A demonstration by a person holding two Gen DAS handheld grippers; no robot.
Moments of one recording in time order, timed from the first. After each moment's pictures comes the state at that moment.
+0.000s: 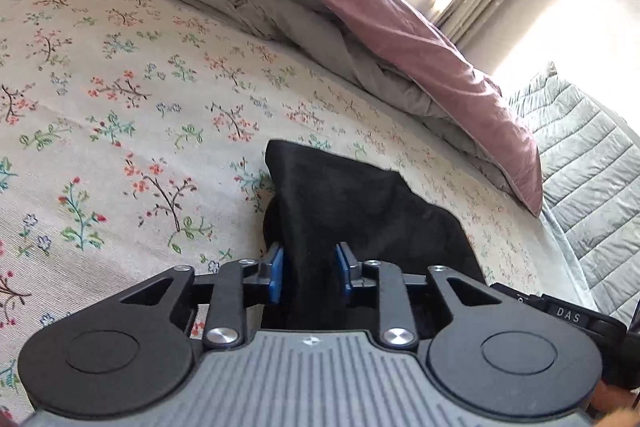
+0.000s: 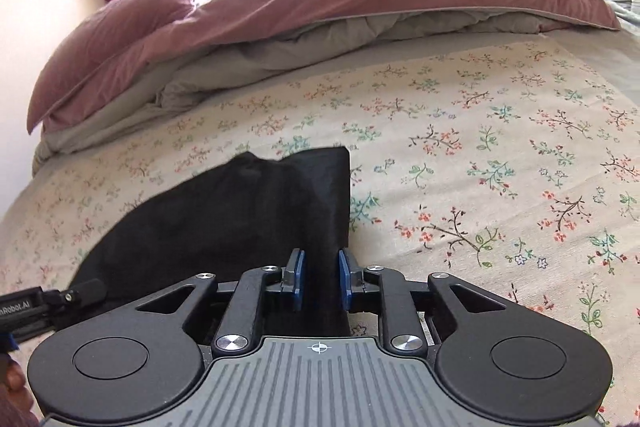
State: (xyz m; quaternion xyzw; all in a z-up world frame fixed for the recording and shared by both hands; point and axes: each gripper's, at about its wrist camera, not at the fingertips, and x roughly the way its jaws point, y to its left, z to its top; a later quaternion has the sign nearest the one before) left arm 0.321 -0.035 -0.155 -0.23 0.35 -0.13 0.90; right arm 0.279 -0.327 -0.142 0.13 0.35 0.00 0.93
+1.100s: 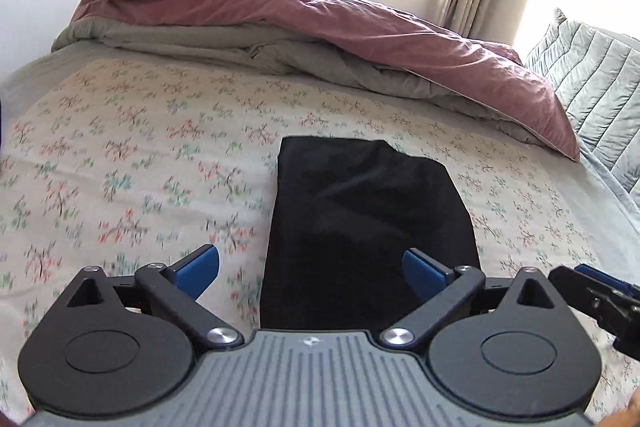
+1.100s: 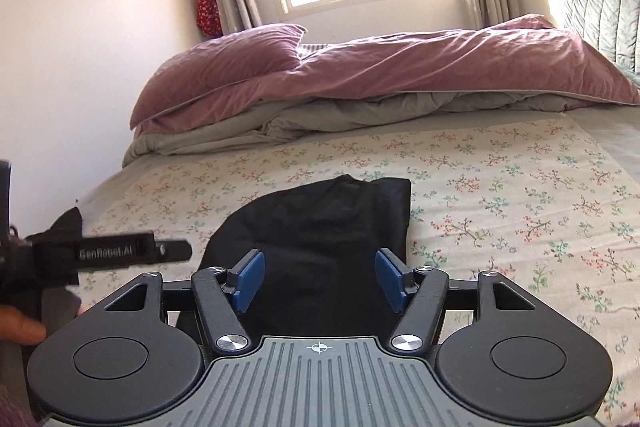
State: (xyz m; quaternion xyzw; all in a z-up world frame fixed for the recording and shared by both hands) left arm 0.172 -0.087 -0.095 -0.09 0.33 -0.04 0.94; right arm 0.108 -0.303 -0.070 0.09 0.27 0.10 0.96
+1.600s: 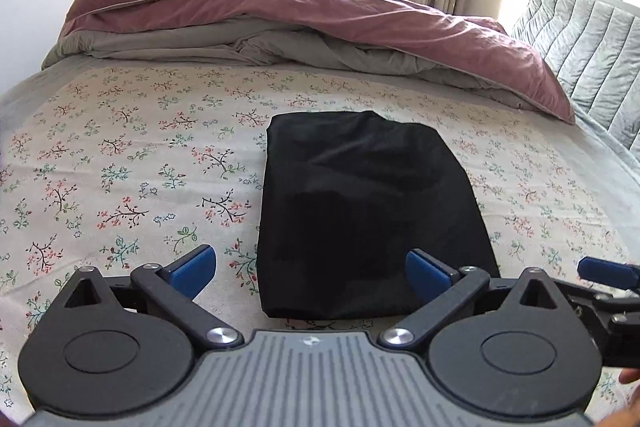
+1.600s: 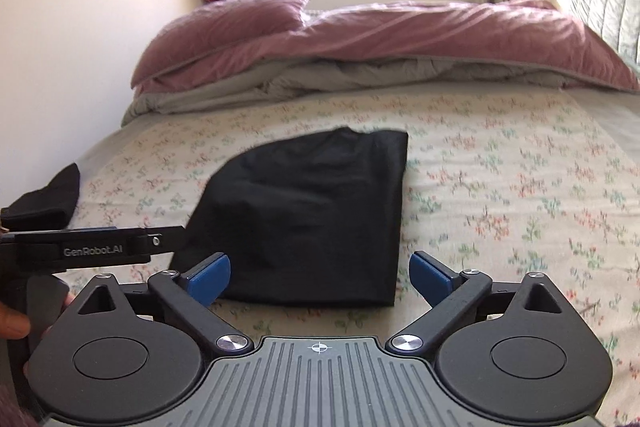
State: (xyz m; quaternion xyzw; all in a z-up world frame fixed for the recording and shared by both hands) left arm 0.162 -0.102 -0.114 -0.03 0.33 -0.05 0.94; right arm 0.091 -0.297 -0.099 0.06 0.32 0.09 0.94
